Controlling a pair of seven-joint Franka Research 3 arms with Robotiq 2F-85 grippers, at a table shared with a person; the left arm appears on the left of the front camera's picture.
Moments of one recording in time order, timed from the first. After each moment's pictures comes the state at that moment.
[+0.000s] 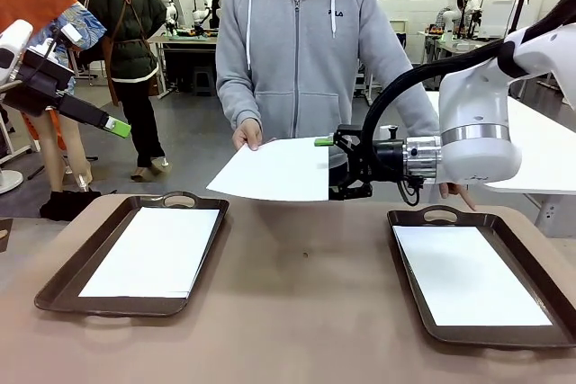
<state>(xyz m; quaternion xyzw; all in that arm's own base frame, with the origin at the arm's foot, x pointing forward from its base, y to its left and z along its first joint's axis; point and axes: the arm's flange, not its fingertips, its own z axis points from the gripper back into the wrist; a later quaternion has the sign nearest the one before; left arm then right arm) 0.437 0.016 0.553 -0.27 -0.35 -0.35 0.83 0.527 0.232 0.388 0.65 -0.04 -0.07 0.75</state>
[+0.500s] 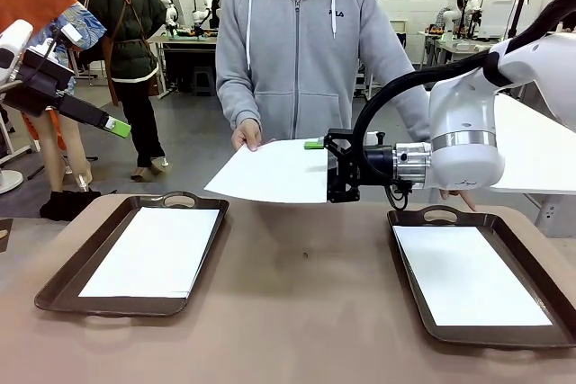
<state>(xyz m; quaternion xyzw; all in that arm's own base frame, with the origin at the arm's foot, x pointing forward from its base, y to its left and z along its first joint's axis) 0.437 0.016 0.553 -0.27 -0.35 -0.35 0.83 0.530 0.246 0.379 0.67 -0.01 -0.06 0.74</state>
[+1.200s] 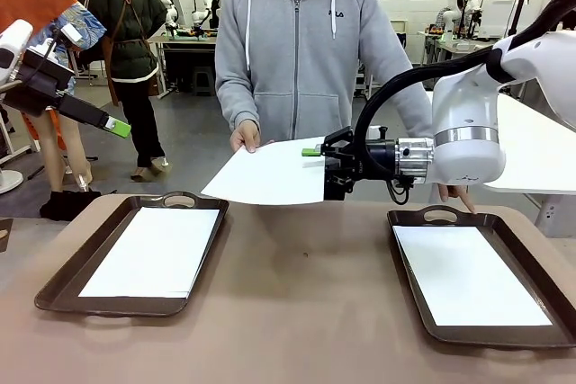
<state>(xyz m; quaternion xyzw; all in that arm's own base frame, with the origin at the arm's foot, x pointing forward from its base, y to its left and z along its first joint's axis) 0.437 0.016 0.553 -0.27 -0.35 -0.35 0.83 0.540 0.239 0.386 0.68 -0.02 -0.05 0.73</state>
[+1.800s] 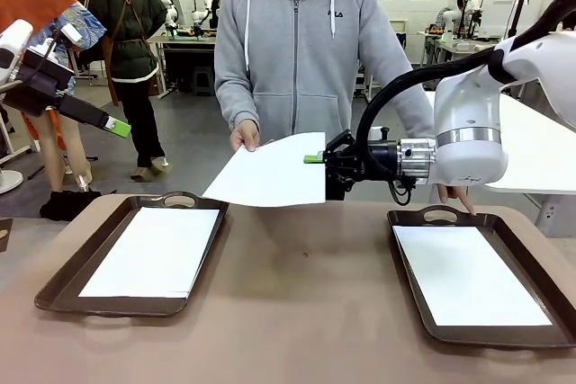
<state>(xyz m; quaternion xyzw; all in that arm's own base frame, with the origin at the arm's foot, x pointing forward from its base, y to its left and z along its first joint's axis) 0.437 0.016 0.553 -0.27 -0.35 -0.35 0.83 0.540 0.237 0.384 0.68 -0.02 -0.05 0.73</state>
